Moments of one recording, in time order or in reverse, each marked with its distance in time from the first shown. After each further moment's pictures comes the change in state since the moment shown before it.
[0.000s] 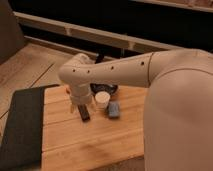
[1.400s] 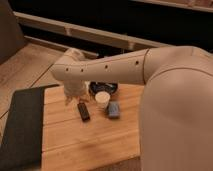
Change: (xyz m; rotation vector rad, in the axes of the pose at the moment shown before) arm -0.056 0.041 -0.037 -0.017 -0.233 -0.296
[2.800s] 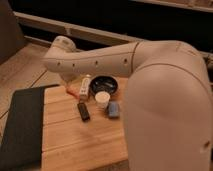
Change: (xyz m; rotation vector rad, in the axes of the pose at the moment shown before) arm -0.091 -0.027 -0.010 0.171 -0.170 -0.381
